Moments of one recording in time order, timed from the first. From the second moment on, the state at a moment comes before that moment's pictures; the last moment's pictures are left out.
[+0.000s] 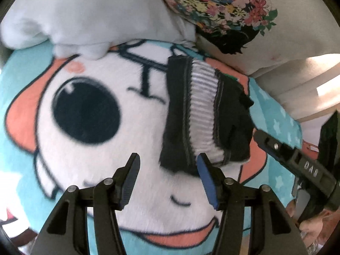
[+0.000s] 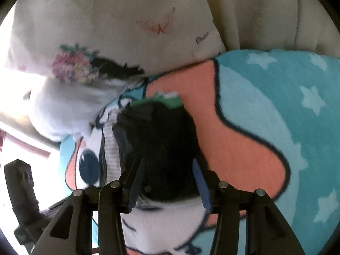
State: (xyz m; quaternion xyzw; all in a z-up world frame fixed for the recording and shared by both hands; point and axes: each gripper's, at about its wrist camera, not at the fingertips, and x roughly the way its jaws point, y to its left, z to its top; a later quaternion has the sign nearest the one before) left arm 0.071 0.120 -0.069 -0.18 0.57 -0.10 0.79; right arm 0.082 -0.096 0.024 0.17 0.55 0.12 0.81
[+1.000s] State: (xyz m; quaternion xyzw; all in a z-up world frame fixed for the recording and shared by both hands) left arm -0.053 0.080 0.016 -0.11 0.41 0.00 0.90; right arm -0.057 -0.120 0.044 0.04 0.53 0.14 0.84
